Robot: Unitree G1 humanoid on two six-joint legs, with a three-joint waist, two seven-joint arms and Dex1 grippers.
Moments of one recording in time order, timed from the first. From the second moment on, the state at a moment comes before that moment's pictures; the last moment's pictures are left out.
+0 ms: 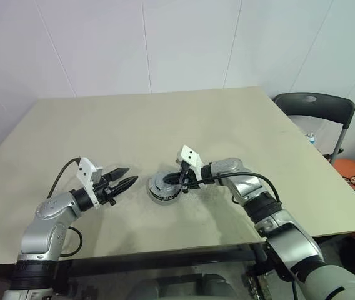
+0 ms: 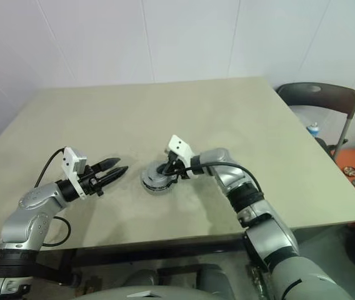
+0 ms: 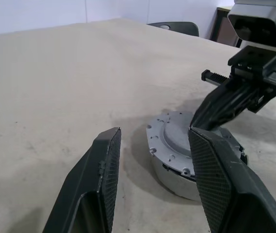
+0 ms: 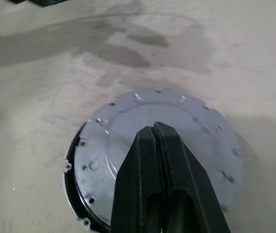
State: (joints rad) left arm -0.09 0.52 0.13 -0.05 -0.49 0.30 -0.86; right arm -0.73 -0.25 0.38 0.50 0.13 0.36 1.06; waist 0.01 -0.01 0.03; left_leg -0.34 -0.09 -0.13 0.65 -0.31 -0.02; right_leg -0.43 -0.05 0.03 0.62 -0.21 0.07
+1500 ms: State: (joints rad) left arm -0.15 0.51 0.13 -0.02 -0.49 0.30 -0.88; right arm -0.46 -0.21 0.45 0.06 -0.11 0.30 0.70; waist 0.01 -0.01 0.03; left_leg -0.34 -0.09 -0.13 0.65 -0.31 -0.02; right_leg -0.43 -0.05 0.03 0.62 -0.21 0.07
